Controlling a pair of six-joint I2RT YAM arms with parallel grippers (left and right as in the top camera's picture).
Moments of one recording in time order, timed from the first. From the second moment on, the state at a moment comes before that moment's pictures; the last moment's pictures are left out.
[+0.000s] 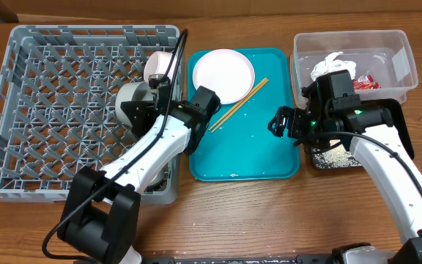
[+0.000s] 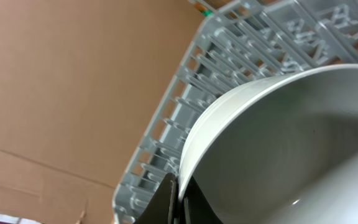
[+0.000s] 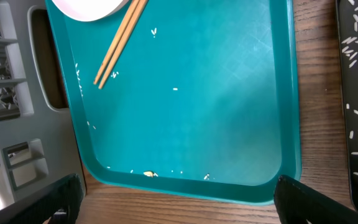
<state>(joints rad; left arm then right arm) -0.50 1.76 1.22 -0.95 -1.41 -0.59 0.20 1.47 1.14 -0.88 -0.36 0.43</state>
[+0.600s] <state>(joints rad) -0.50 1.84 1.22 -0.91 -1.47 -0.57 0.20 1.47 1.14 -0.88 -0.36 0.43</state>
